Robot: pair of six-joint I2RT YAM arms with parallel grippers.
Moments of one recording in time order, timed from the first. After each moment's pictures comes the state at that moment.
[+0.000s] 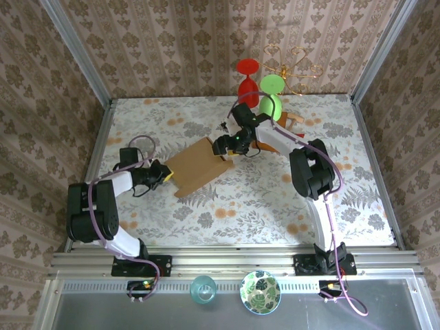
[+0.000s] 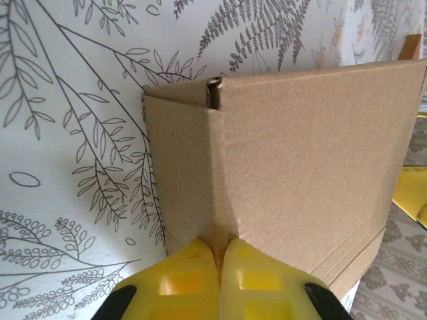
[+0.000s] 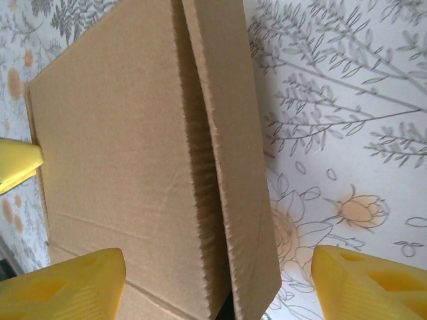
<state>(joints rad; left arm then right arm) 0.05 1.56 0.67 -0.12 0.71 -0.65 0.46 2.22 1.83 -0.74 -0.52 0.28</state>
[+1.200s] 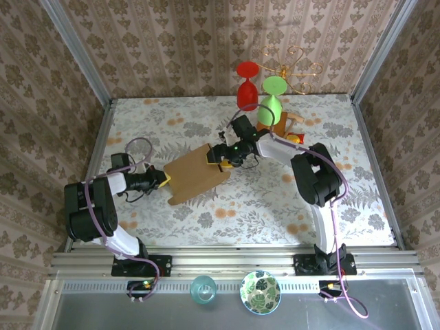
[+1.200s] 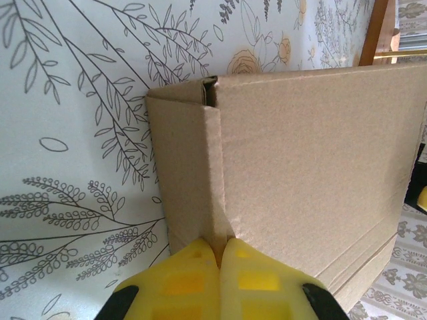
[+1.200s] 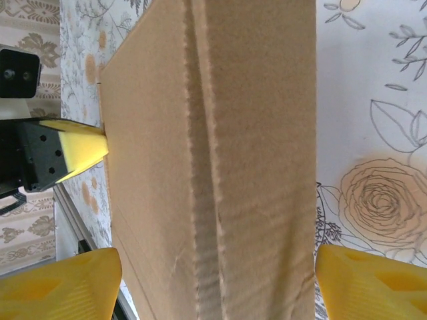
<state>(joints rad) 0.15 1.58 0.66 -0.22 0.88 -0.36 0.52 2.11 1.53 -0.42 -0.67 0.50</state>
